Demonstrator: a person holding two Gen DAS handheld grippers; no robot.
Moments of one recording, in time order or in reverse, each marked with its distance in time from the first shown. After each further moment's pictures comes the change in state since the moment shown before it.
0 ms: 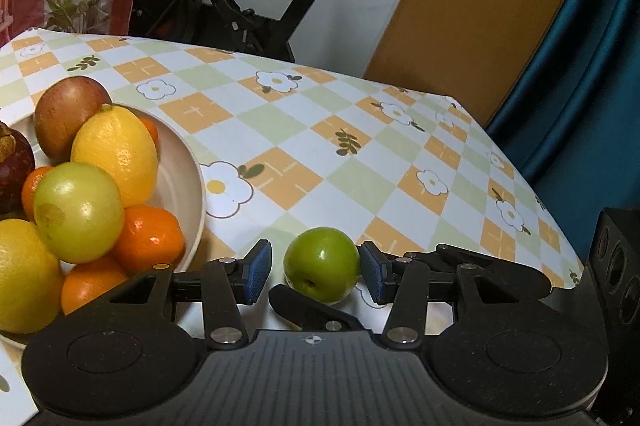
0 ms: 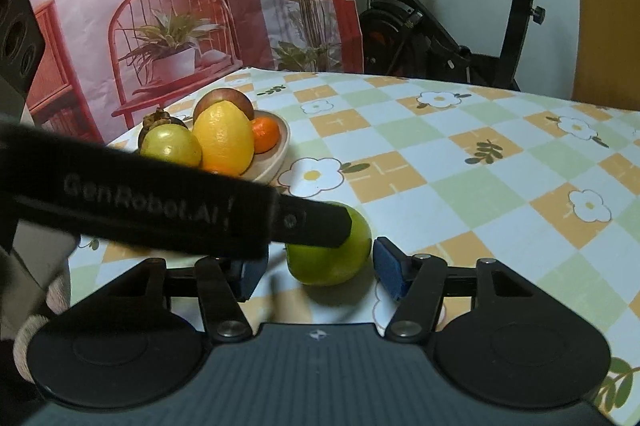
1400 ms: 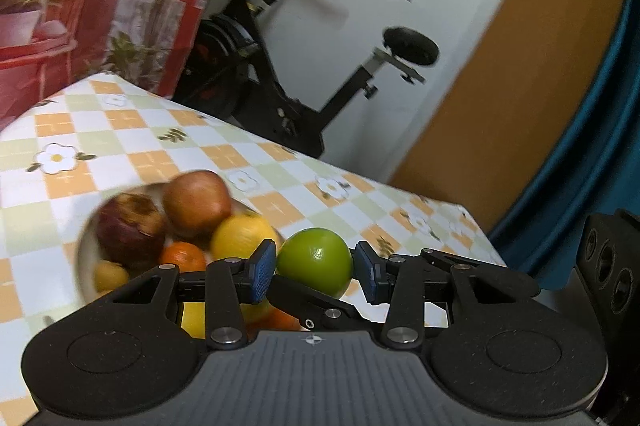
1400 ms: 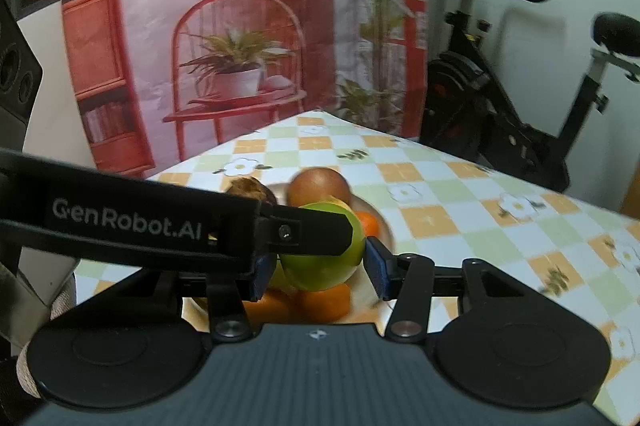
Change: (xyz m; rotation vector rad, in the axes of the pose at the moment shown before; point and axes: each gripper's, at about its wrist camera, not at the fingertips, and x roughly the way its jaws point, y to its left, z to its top) left arm -0.078 0.055 0.019 -0.159 -0.263 0.020; right arm 0.008 0.085 0.064 -0.213 -0.073 0.091
